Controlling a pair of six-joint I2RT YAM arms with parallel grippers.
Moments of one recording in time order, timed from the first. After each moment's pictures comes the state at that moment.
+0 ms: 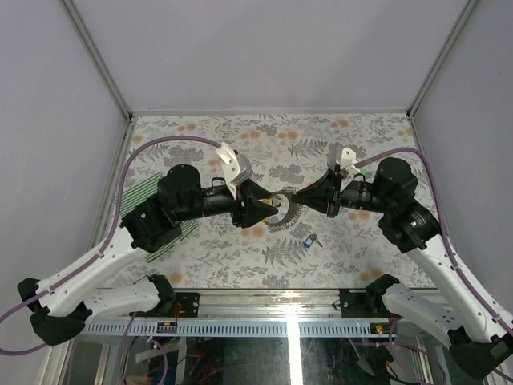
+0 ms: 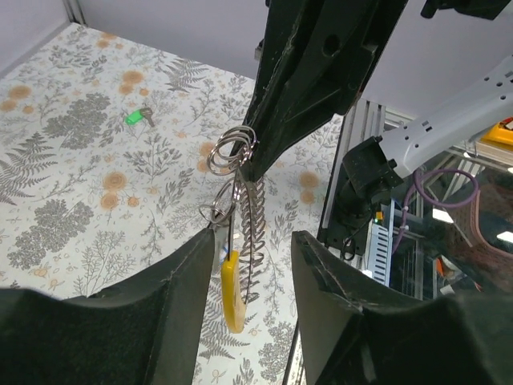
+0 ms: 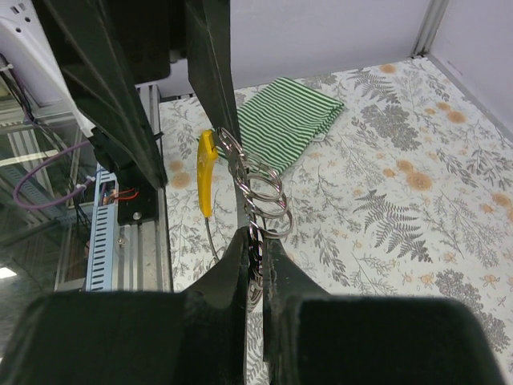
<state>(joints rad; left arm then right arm) -0.90 0.97 1.12 -0.25 0.39 -0.12 0.54 0.86 1.00 -0.24 -0.80 -0.04</state>
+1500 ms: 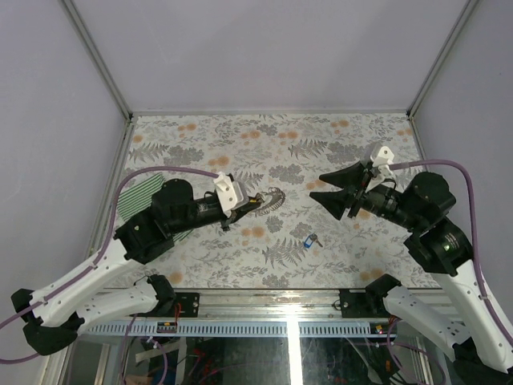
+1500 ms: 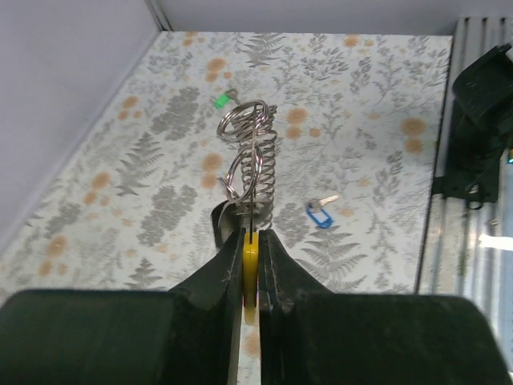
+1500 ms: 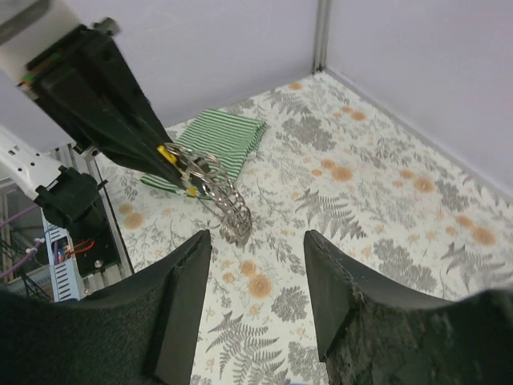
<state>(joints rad) -0.90 0.88 1.01 -0.30 0.28 0.22 0.54 0.72 1.10 -0.37 -0.54 0.02</state>
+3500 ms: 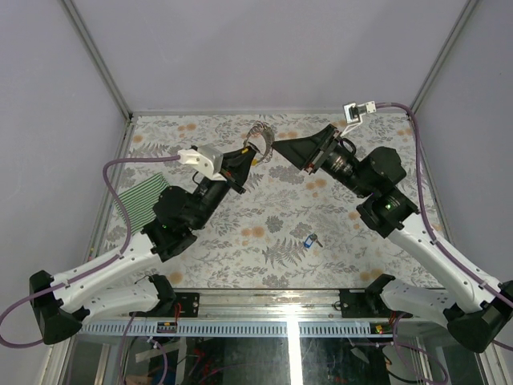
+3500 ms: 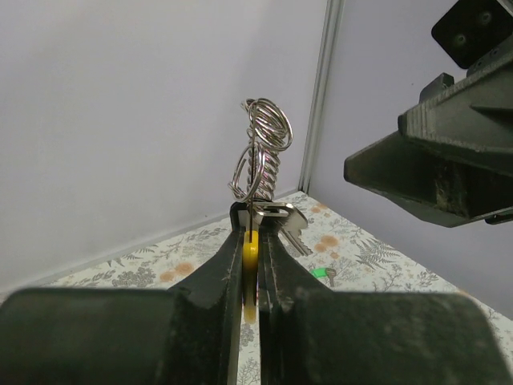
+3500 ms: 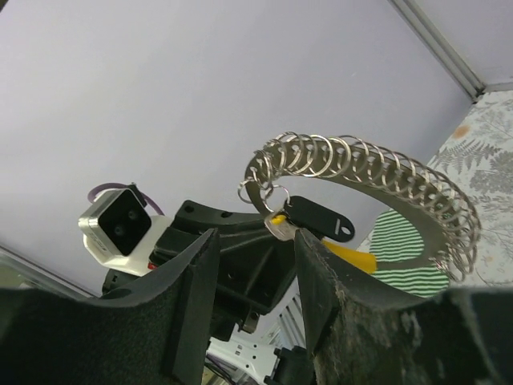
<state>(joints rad) -0.94 0.96 0.86 0.48 -0.30 0.01 0.67 1.04 1.08 0.23 -0.27 0.97</state>
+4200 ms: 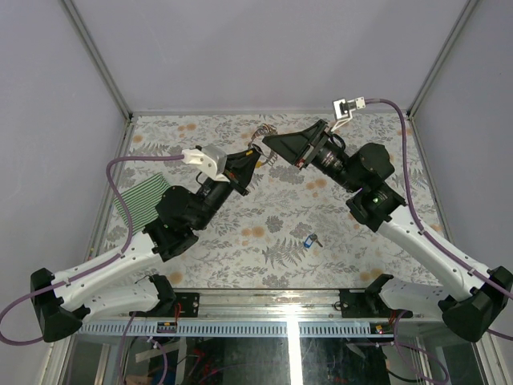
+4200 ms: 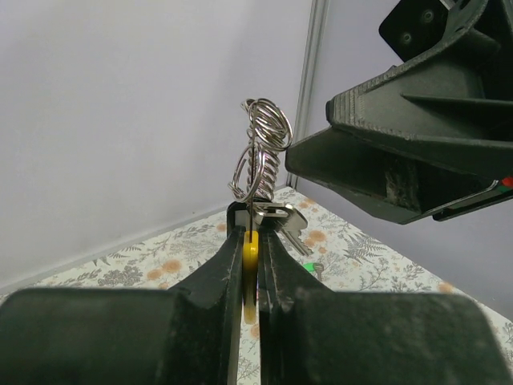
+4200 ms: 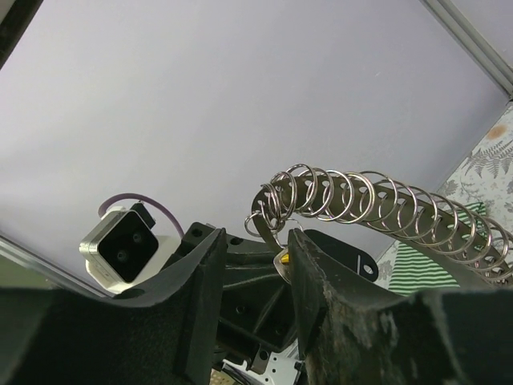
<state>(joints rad) -0.96 0.98 0.87 0.47 -0.29 -0.01 0.70 1.12 1.09 0.35 -0.27 1.04</state>
